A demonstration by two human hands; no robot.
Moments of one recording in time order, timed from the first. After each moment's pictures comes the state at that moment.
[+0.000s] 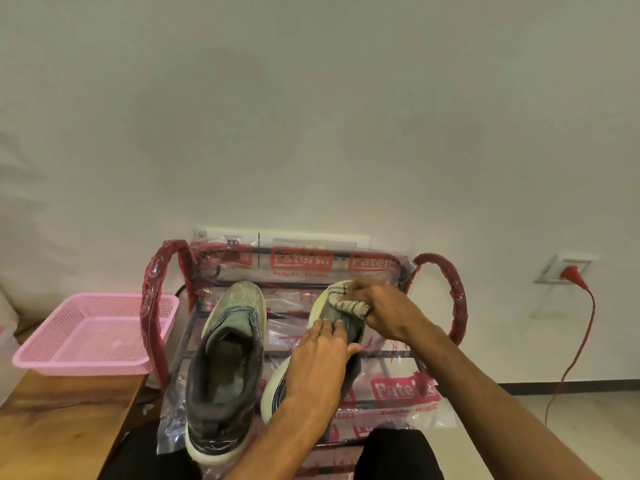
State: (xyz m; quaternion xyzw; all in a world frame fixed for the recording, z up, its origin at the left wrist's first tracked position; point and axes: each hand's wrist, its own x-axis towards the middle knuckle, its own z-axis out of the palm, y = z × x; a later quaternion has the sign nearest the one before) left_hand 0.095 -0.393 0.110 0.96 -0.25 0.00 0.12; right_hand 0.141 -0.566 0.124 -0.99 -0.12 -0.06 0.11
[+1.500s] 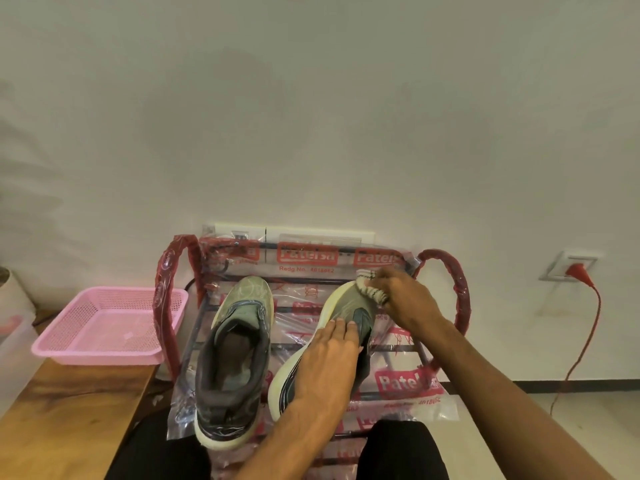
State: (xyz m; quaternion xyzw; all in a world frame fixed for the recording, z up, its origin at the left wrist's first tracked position) left_hand 0.080 -0.391 0.099 0.94 -0.30 0.06 0.16; right_hand 0.131 -0.582 0.122 -0.99 -0.03 -0.13 0.04
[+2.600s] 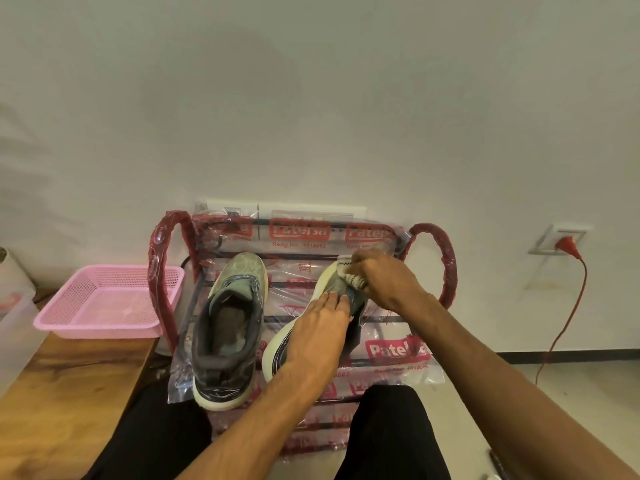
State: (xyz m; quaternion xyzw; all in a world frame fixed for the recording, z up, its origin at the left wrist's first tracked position) left_hand 0.071 -0.390 0.107 0.94 -0.31 0.08 0.15; right_hand 0.116 -0.555 0.135 -0.99 -0.11 -0.10 -0.01
